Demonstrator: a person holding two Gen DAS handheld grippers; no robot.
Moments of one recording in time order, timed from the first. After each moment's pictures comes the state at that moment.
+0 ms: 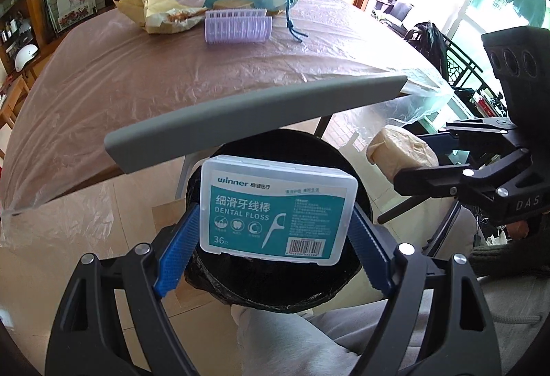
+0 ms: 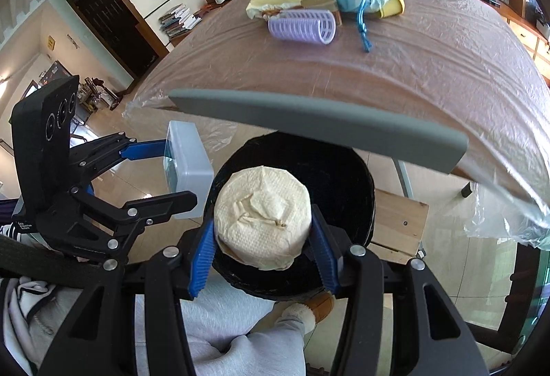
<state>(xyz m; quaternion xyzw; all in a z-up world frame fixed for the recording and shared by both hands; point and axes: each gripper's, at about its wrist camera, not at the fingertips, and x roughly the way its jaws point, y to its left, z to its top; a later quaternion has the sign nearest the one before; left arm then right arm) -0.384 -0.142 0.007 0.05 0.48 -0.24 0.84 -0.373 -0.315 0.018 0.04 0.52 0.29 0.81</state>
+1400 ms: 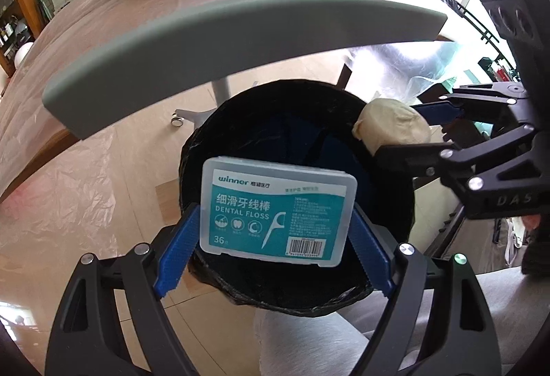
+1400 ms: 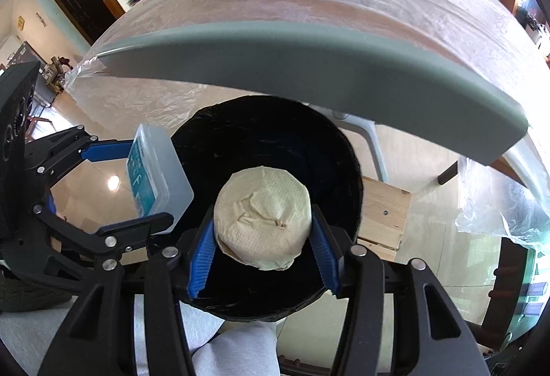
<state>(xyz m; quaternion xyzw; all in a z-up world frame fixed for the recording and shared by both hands) -0.375 -0.157 -0.046 0.10 0.52 -0.21 0.82 -0.348 -0.293 -0.041 -0.02 0.55 0.22 0.80</state>
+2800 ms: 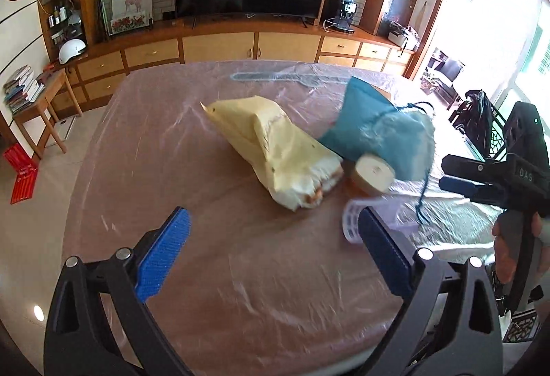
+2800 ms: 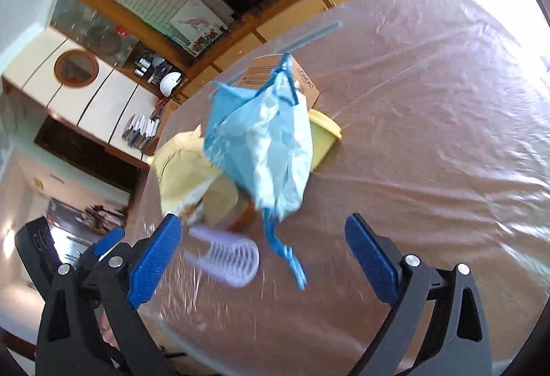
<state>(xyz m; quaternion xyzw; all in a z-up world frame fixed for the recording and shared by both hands) -0.198 -0.080 0.077 -0.01 0.43 -0.13 0.89 -0.160 -0.357 0.033 0.28 0.48 0.18 0.81</state>
